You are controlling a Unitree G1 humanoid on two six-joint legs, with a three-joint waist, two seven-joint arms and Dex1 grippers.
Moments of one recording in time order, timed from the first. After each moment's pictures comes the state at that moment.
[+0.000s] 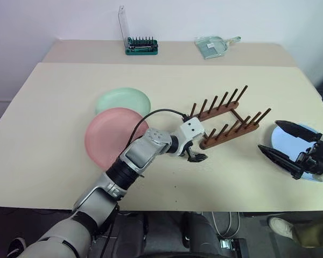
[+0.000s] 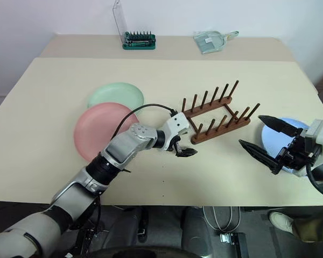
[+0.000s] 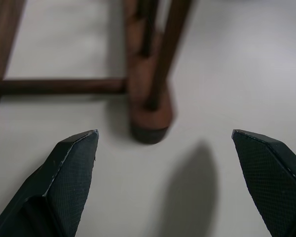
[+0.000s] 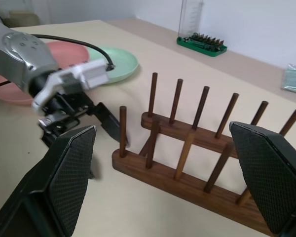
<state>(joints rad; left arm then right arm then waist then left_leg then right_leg) -0.77 0.11 -0.53 0.19 -0.14 0.72 -0.67 0.18 -0.76 -0.63 -0.31 0.72 0.27 1.06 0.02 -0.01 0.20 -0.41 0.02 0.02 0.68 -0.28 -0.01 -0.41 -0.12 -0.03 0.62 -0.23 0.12</state>
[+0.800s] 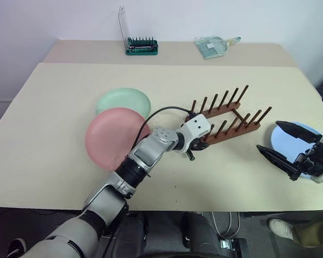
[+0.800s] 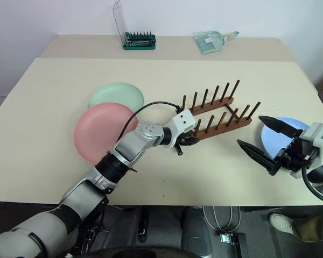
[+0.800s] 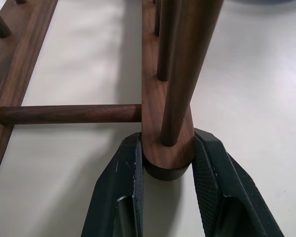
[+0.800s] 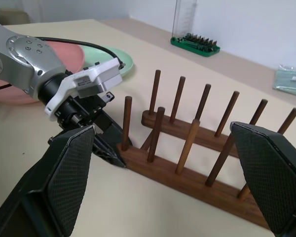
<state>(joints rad) -0.80 0.06 -0.50 0.28 -0.06 0.62 -0.73 0.19 -0.74 -0.62 -0.35 0.71 0.25 1.01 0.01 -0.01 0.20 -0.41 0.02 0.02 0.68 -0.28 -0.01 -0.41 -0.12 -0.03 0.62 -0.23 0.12</state>
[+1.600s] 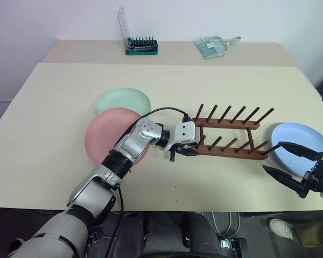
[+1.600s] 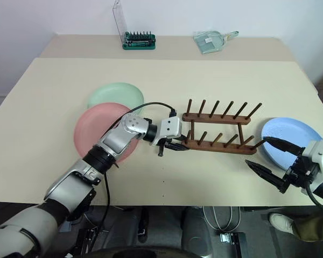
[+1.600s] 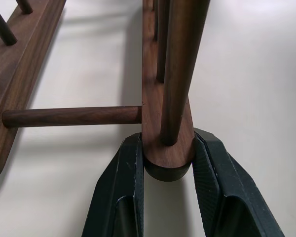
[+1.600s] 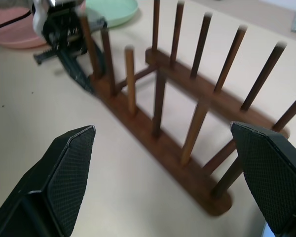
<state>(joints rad) -0.83 0.18 -0.50 0.49 0.01 0.10 -1.12 0.31 -0.78 -0.64 -0.24 0.63 0.19 1.14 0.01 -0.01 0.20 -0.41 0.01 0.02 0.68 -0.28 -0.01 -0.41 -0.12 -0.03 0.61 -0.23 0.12</state>
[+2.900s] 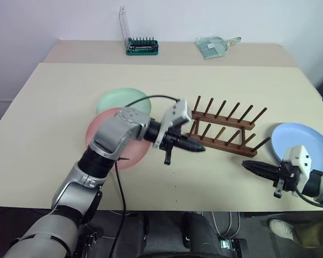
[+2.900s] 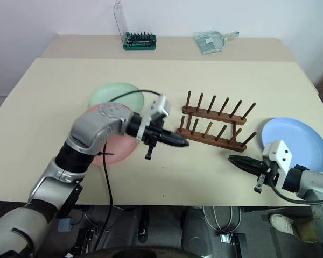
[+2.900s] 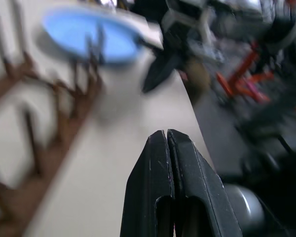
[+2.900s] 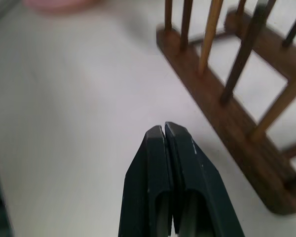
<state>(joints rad) -0.81 0.32 -0.43 -0.04 -0.34 0.79 -1.19 0.21 -0.81 -0.37 -0.18 0.47 0.17 1.13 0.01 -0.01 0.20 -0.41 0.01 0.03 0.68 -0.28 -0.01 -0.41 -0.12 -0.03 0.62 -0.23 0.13</state>
